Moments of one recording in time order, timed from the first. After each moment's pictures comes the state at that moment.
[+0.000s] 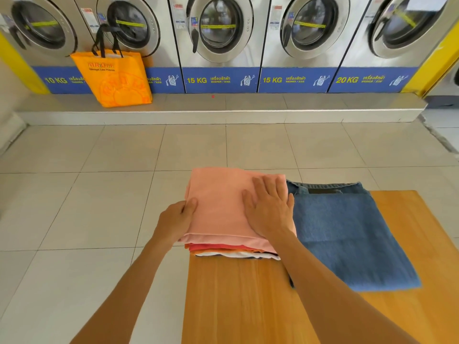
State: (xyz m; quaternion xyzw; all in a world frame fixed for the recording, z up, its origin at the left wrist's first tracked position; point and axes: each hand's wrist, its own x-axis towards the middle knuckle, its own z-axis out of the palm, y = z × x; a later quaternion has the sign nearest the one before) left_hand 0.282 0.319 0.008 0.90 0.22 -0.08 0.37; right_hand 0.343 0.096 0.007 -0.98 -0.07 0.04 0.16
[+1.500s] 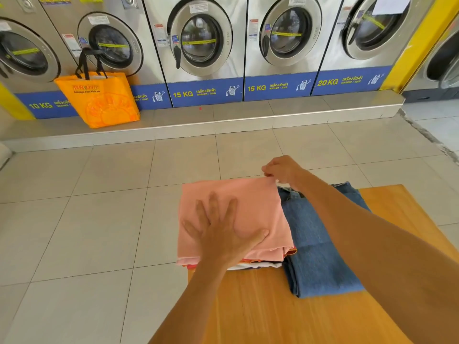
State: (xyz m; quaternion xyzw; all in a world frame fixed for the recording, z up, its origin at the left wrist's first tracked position) left_hand 0.288 0.203 0.020 0.98 0.12 -0.07 0.14; right_hand 0.472 0.040 0.053 -0.88 0.04 0.19 0.44
